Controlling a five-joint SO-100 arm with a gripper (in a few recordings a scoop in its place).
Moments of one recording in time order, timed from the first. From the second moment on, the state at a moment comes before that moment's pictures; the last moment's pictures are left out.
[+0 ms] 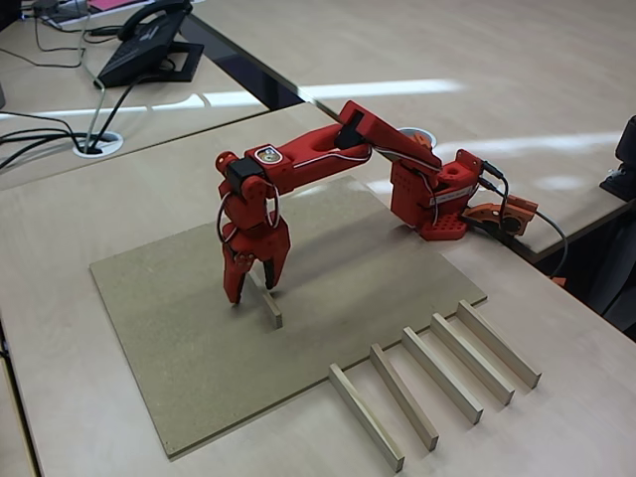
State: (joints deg) arm -4.6 41.3 38.1 99.3 3.3
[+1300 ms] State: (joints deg) arm -51.1 93.4 85.9 90.4 46.8
